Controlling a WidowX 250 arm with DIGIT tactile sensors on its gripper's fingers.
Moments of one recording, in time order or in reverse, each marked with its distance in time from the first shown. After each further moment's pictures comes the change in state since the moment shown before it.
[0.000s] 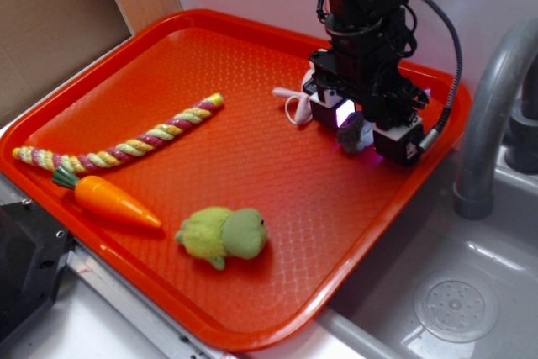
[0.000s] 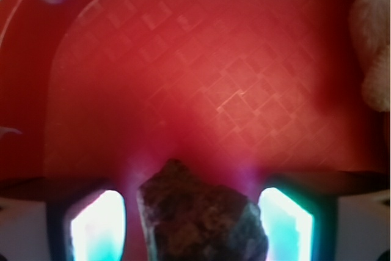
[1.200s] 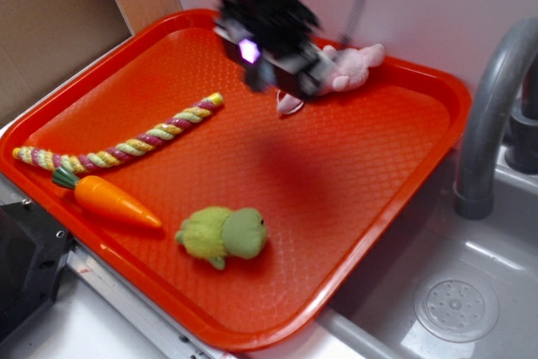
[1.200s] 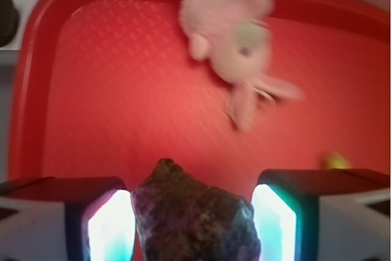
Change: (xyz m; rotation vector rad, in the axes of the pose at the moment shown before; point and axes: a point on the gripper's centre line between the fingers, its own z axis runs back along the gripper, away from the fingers) arm -0.049 0.065 0.110 0.033 -0.082 0.051
